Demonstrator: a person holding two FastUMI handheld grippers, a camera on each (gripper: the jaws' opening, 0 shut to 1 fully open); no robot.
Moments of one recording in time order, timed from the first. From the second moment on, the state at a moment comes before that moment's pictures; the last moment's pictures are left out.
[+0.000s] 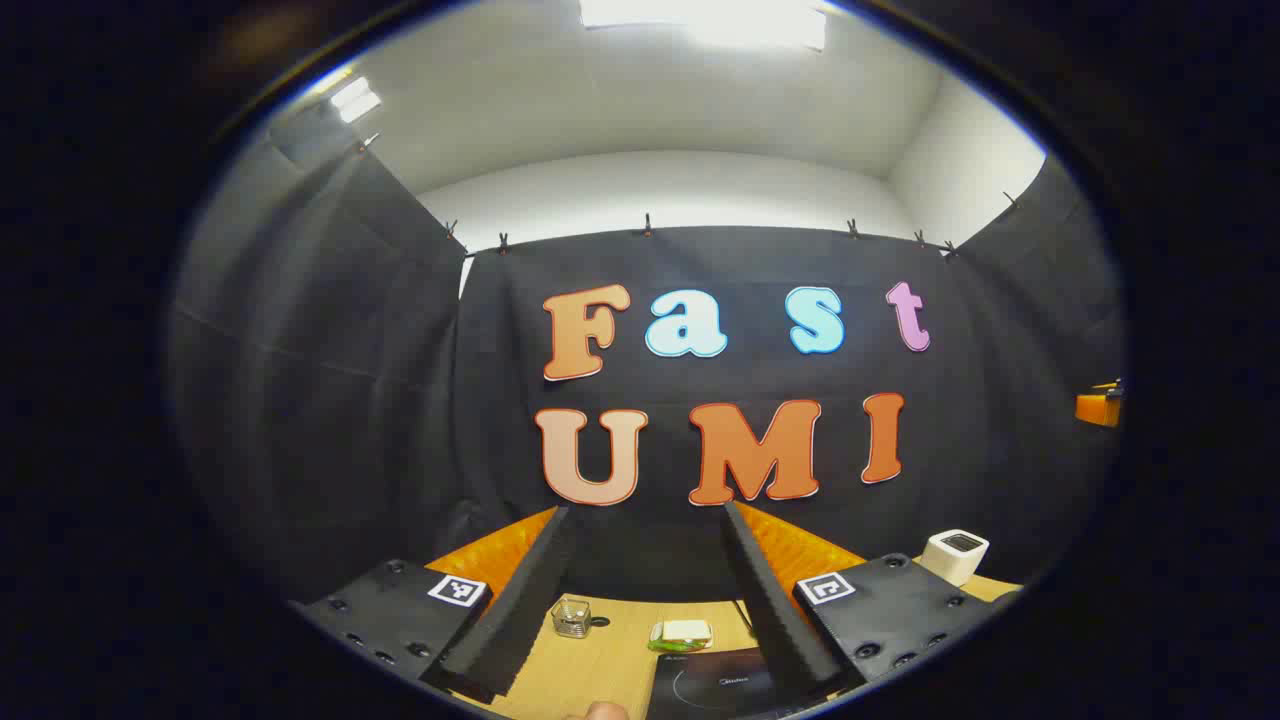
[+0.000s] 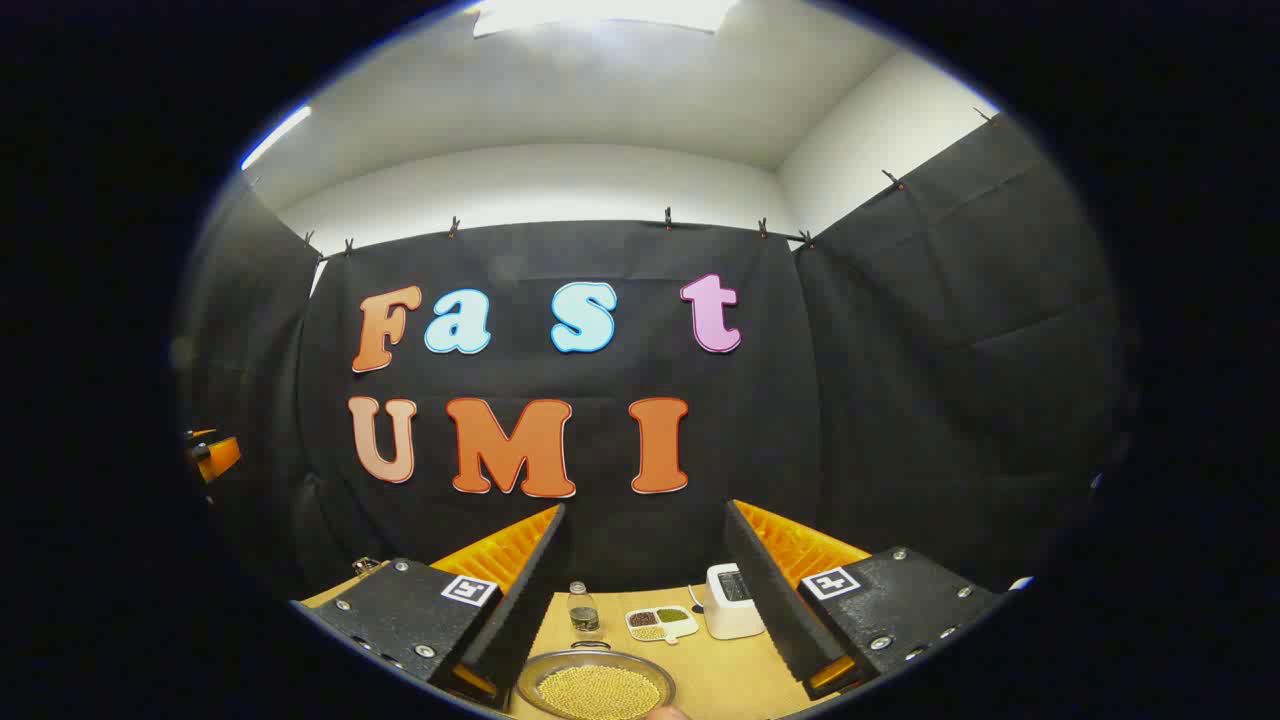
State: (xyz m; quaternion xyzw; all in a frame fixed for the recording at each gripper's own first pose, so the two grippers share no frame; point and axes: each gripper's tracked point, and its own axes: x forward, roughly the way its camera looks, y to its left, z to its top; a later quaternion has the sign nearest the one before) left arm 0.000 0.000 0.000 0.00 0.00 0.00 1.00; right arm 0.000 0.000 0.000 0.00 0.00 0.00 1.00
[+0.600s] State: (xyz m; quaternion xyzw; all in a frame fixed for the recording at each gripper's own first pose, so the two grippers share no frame) left arm 0.017 0.011 -0.009 0.00 0.01 0.01 1.00; right arm 0.005 -0.001 -0.008 -0.01 0.01 0.00 1.00
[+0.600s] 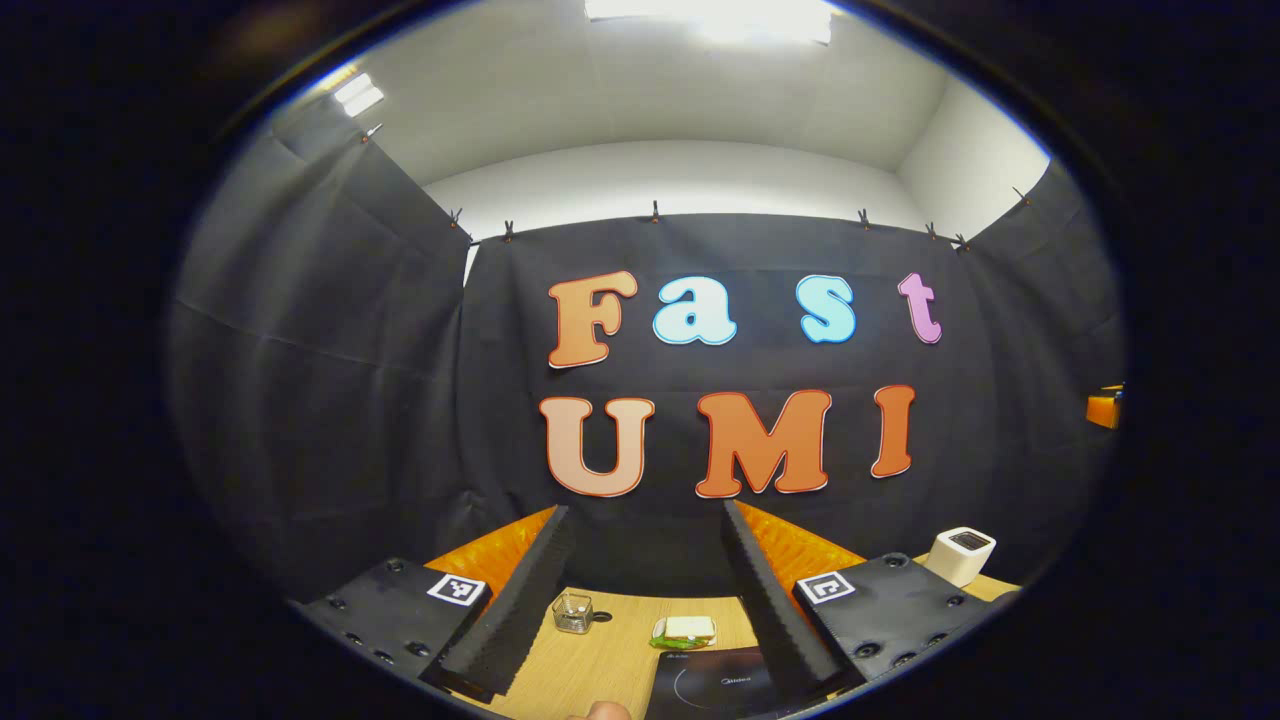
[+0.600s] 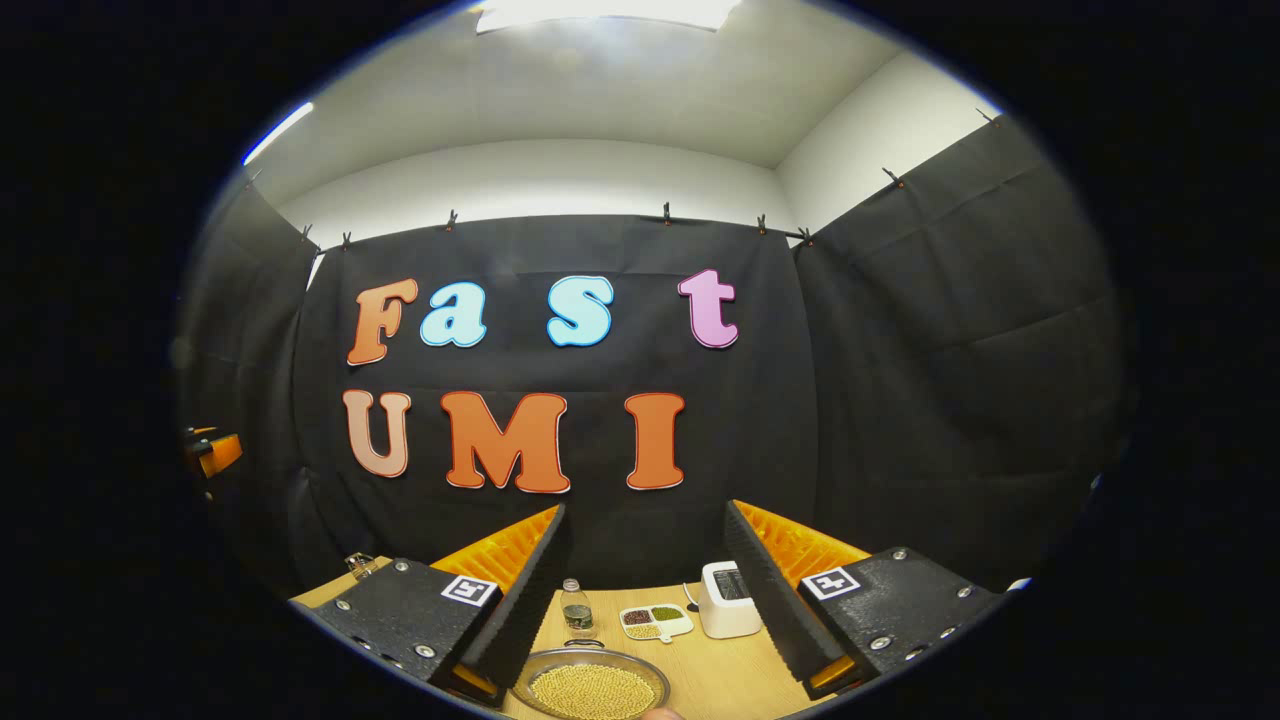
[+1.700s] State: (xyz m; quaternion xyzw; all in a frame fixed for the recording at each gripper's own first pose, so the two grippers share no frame) left arm 0.017 0.027 -0.013 0.01 0.01 0.02 1.00; right arm 0.010 0.012 -0.073 0.02 0.05 0.01 1.00
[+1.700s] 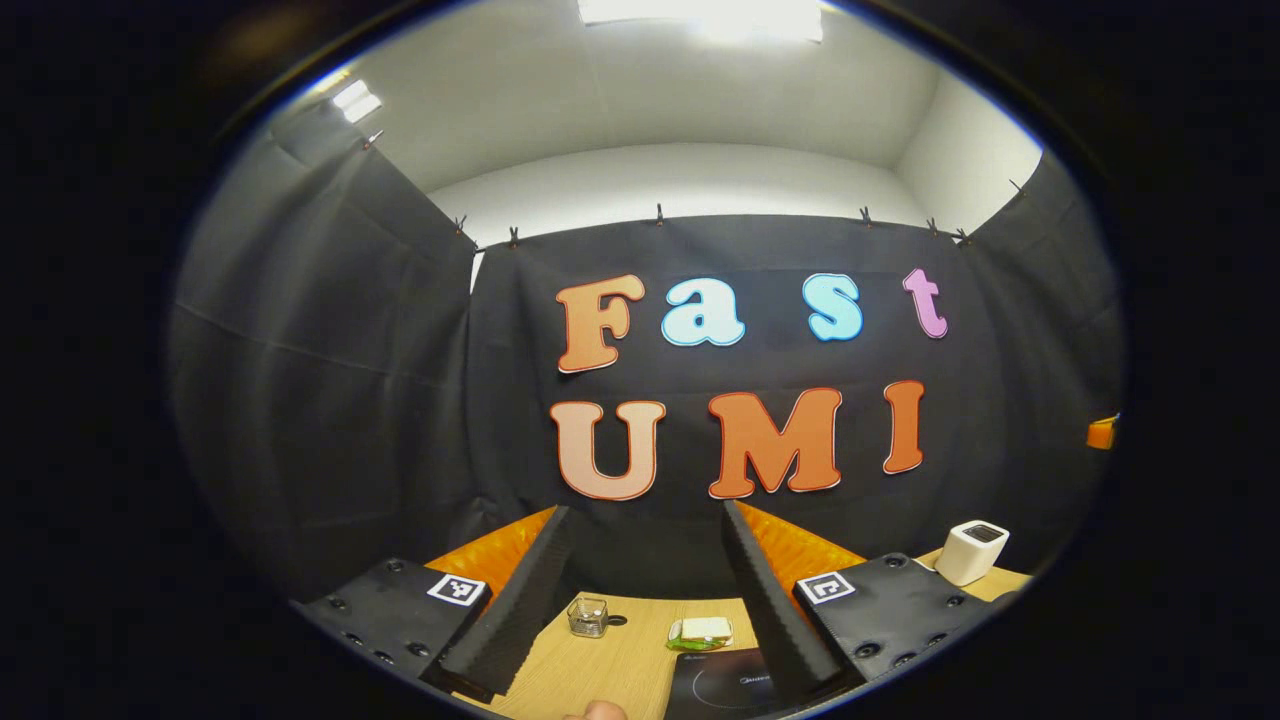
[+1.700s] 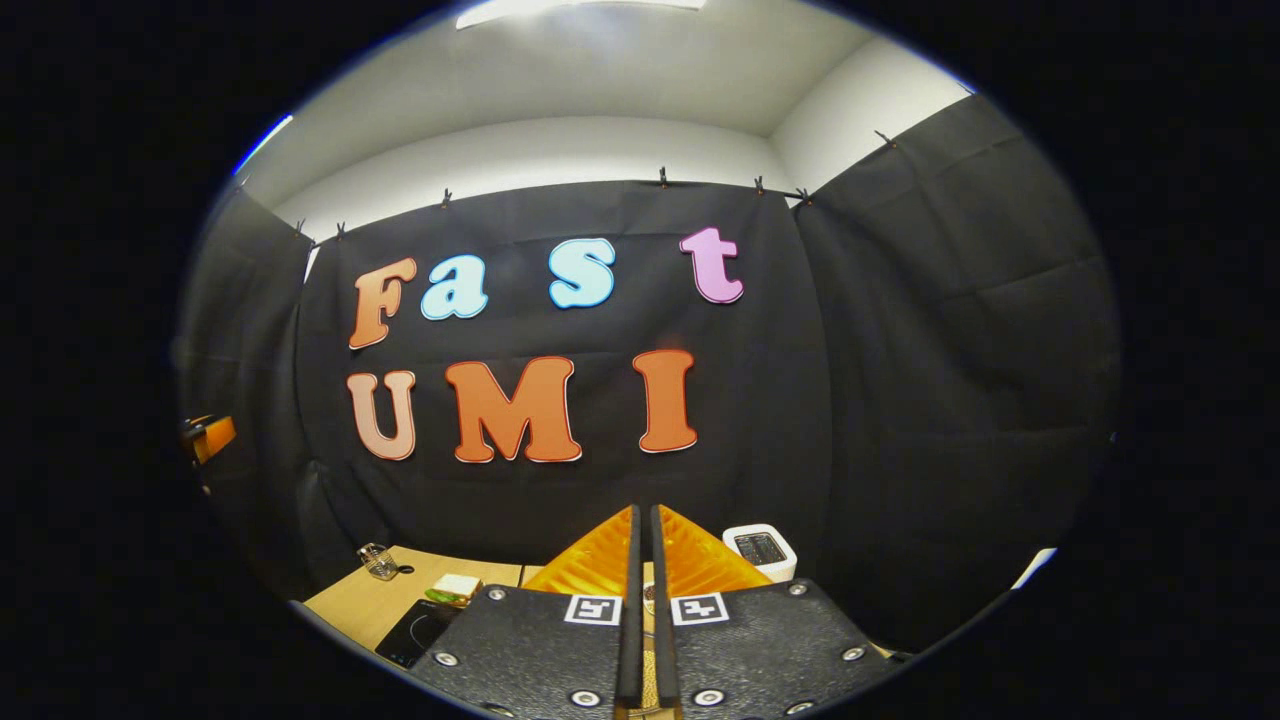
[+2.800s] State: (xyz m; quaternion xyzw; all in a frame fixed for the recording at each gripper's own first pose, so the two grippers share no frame) left arm 0.014 0.023 -0.025 0.02 0.01 0.01 1.00; right arm -0.091 0.110 -0.346 -0.07 0.30 0.15 0.94
